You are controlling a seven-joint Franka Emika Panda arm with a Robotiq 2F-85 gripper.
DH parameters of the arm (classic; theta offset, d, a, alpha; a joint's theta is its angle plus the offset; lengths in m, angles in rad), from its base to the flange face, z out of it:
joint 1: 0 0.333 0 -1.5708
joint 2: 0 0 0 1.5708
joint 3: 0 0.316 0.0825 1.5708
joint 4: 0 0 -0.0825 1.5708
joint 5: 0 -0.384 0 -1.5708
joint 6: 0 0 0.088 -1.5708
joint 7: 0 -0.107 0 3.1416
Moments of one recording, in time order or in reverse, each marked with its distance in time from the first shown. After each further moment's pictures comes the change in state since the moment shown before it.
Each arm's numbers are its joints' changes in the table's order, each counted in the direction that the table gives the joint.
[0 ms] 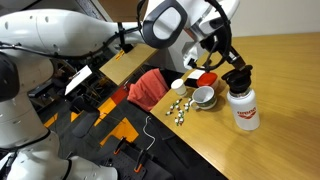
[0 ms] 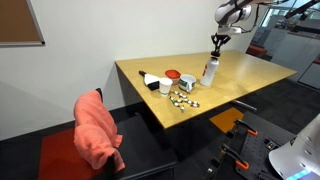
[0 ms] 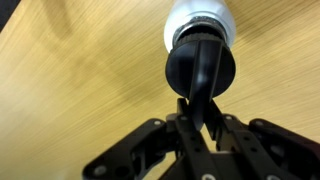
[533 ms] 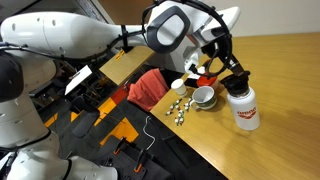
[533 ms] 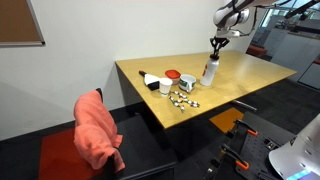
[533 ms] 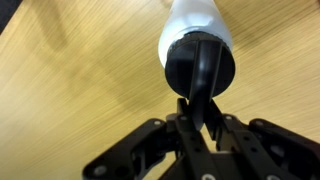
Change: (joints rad) arm -0.001 0.019 0.006 -0.011 -0.026 0.000 0.000
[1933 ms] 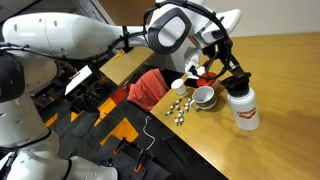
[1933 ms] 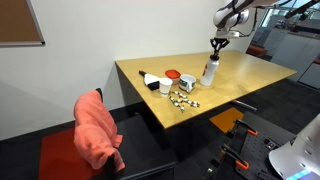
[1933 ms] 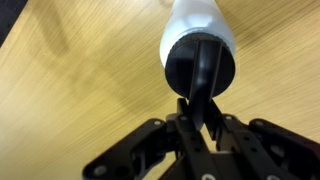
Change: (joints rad) arm 0.000 0.008 -0.004 0.001 0.000 0.000 -0.036
